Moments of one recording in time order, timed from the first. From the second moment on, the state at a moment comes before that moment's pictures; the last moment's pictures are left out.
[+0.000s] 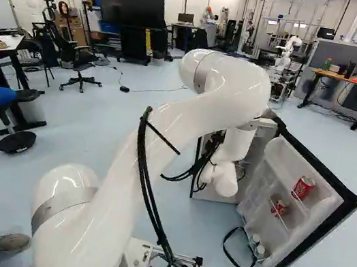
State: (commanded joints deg) arm -40.7 -56.3 -58.6 -42.0 79.9 0.0
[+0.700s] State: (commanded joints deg) arm -37.1 -64.5 -71.8 -42.1 79.9 0.0
